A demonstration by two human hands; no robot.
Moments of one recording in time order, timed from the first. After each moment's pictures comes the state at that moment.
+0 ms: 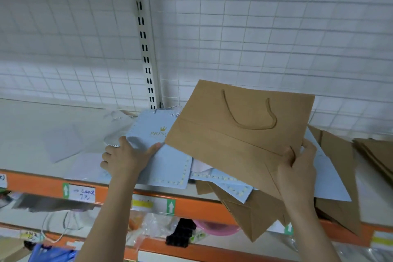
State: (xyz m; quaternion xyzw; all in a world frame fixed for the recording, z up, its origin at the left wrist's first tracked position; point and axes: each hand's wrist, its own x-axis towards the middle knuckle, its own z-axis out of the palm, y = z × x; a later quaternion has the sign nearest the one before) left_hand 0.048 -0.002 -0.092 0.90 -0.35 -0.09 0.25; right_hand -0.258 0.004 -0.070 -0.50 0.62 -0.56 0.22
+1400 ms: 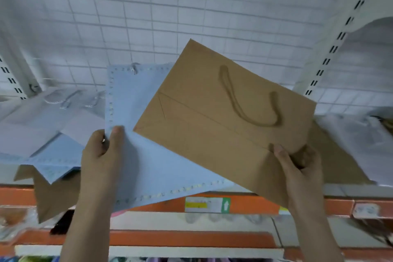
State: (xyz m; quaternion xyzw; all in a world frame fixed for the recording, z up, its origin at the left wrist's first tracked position) left_hand -0.312 0.035 -0.051 0.67 -0.36 -0.23 0.60; right_hand -0.610 0.021 -0.068 -0.41 0.59 -0.63 0.29
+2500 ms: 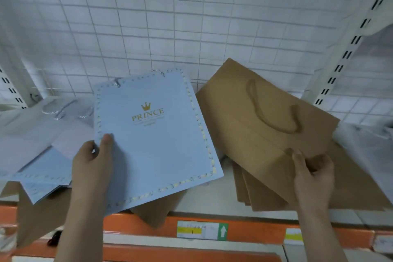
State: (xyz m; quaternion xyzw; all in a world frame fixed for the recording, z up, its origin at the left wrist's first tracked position) left_hand -0.311 -0.001 -0.055 0.72 -0.31 -0.20 0.59; right_hand -0.649 -0.040 -0.089 -0.37 0.66 -0.62 0.20
